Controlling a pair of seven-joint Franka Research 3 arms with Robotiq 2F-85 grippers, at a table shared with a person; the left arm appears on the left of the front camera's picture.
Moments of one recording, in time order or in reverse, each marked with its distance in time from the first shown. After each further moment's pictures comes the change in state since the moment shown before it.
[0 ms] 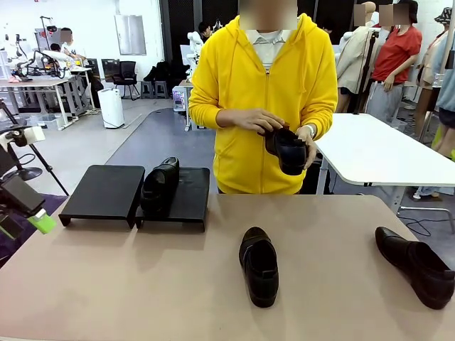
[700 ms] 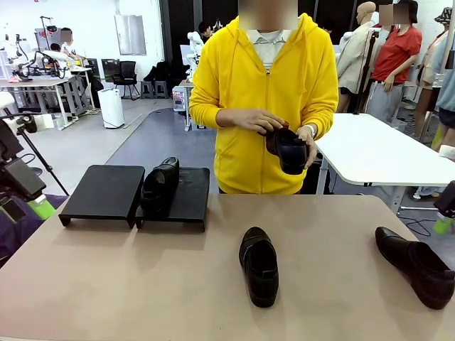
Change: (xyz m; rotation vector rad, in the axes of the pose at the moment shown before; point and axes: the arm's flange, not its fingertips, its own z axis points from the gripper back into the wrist) left arm 0.032 0.002 0.015 0.011 0.078 -0.073; right arm 0.103 -0.050 -0.032 -0.290 -0.084 -0.073
